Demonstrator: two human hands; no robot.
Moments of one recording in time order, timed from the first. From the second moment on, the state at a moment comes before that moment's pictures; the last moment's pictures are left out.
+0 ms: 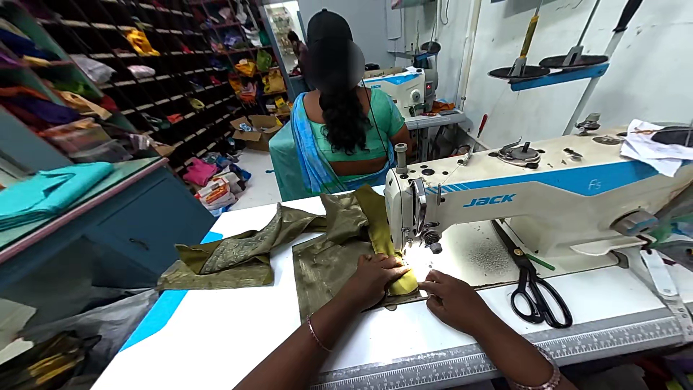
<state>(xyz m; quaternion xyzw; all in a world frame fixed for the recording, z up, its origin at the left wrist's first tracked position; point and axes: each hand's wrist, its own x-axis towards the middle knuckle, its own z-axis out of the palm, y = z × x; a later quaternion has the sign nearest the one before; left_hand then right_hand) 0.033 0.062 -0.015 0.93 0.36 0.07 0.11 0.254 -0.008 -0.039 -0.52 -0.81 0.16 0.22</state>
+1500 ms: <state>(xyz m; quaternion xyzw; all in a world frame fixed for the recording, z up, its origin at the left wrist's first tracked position) 0.012 0.056 -0.036 0.93 0.33 0.07 0.15 0.258 -0.007 -0.051 -0.47 -0.83 0.09 0.29</state>
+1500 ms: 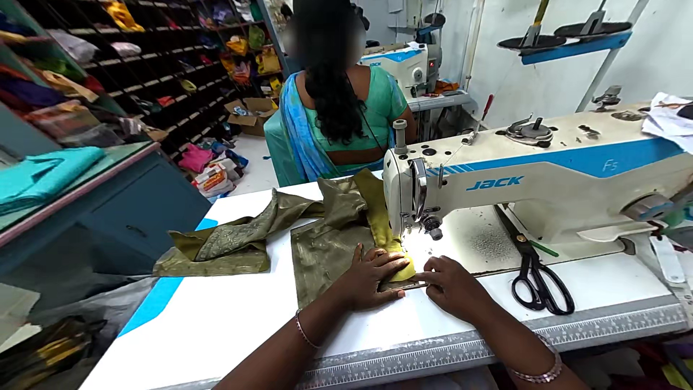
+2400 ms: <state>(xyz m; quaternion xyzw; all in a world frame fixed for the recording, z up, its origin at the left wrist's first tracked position) 0.041 0.041 -0.014 0.88 0.45 0.07 0.16 0.254 -0.005 -0.044 -0.50 -0.83 0.11 0.22</state>
